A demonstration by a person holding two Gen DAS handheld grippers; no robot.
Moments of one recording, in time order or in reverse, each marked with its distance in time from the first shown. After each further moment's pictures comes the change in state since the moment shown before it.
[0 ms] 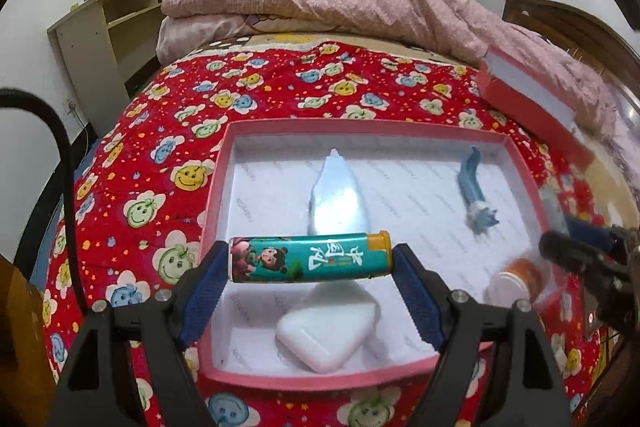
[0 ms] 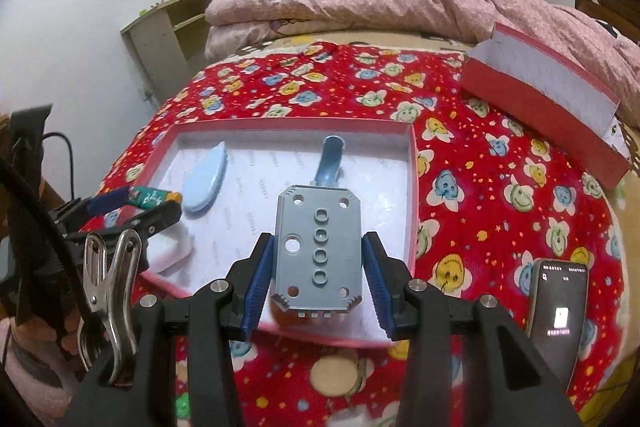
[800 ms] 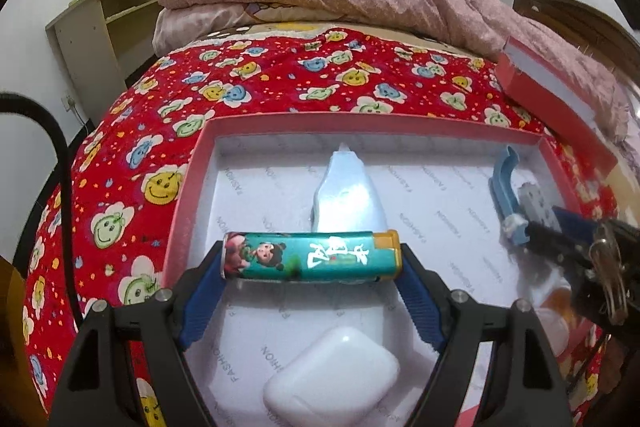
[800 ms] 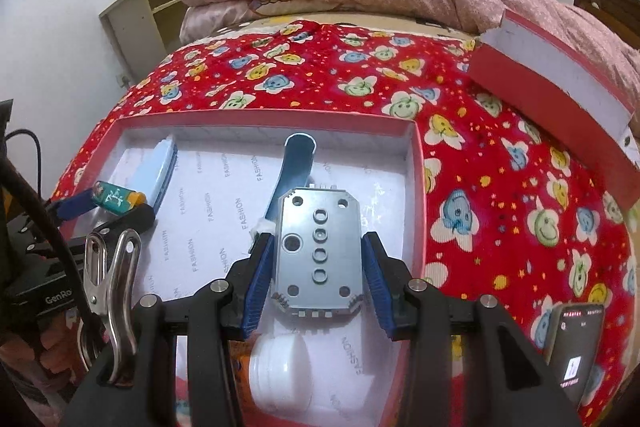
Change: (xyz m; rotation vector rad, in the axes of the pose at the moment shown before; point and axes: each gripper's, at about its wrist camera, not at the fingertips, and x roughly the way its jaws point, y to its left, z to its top) left arm 0.044 -0.005 0.010 0.005 0.014 0.032; right arm 0.061 -0.008 0.017 -0.033 0.043 -0.072
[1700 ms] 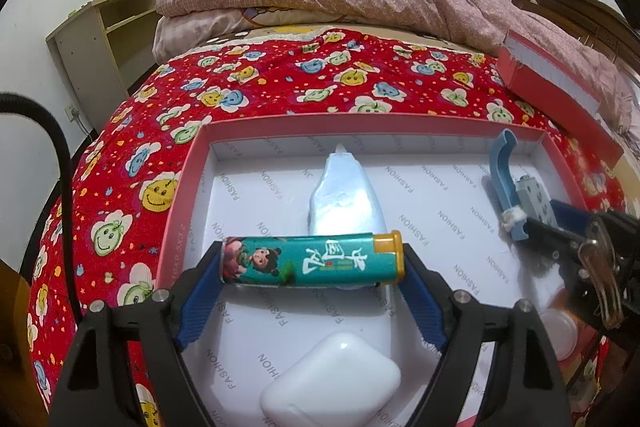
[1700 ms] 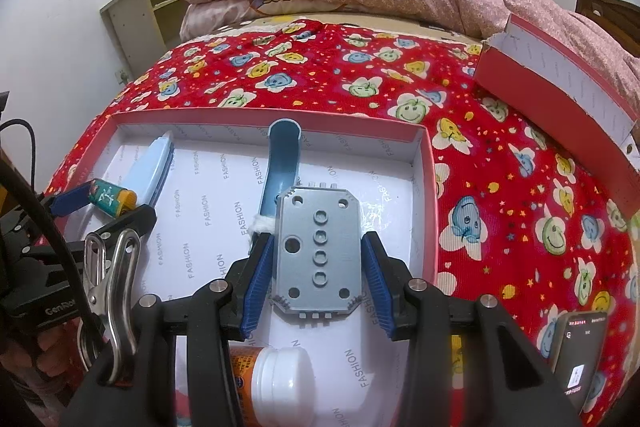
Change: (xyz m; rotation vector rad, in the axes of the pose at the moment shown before) left arm 0.002 -0.005 0.000 0.025 -0.009 0.022; right arm 0.008 0.003 0.000 -0.014 -0.007 -0.009
